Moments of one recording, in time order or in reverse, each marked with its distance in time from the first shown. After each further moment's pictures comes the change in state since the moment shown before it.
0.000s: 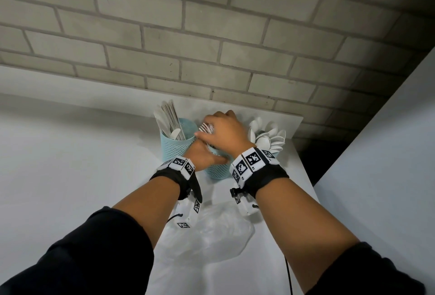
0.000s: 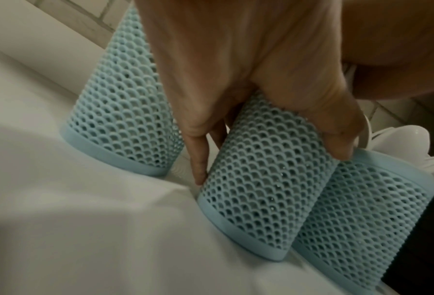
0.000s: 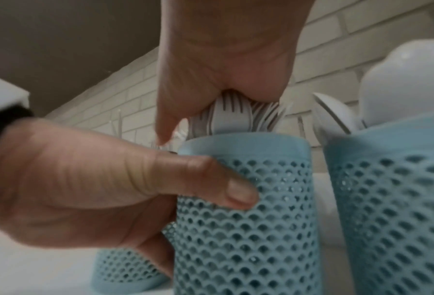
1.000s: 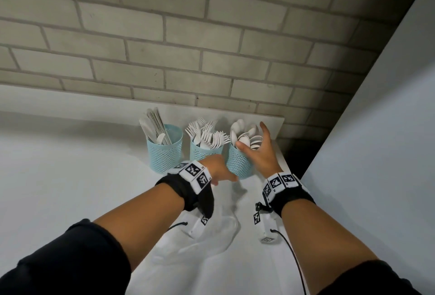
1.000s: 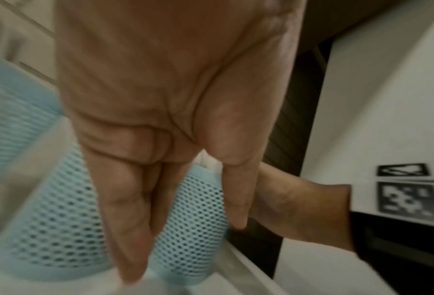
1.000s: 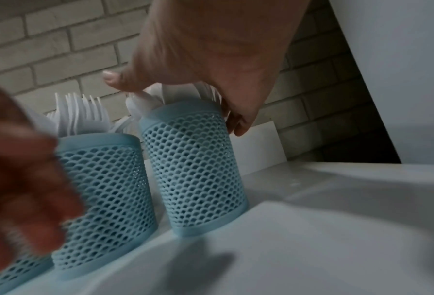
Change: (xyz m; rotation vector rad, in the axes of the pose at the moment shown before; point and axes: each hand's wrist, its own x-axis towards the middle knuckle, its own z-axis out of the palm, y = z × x) left_hand -0.031 0.068 0.041 0.423 -0.409 -0.180; right_hand -0.075 0.105 0.006 0.885 0.274 0.461
